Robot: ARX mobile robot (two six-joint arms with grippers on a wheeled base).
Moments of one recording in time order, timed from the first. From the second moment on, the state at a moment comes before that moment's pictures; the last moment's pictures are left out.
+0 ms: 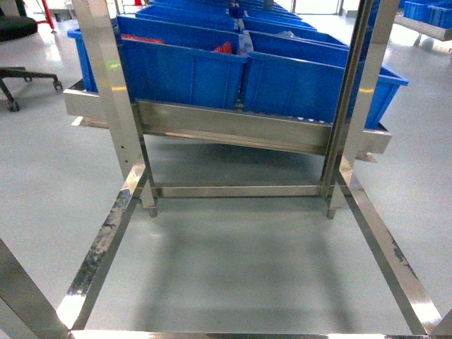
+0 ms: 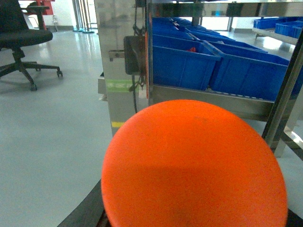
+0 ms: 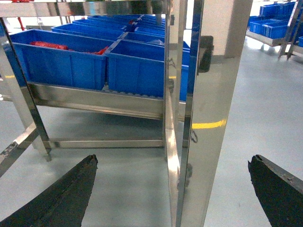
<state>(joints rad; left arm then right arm) 0.00 0.01 0.01 -0.01 0.00 0.00 0.00 0.00 0.01 -0.01 0.00 0.00</state>
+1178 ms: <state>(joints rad) 0.00 0.01 0.01 -0.01 0.00 0.00 0.00 0.00 0.01 0.00 0.00 0.00</state>
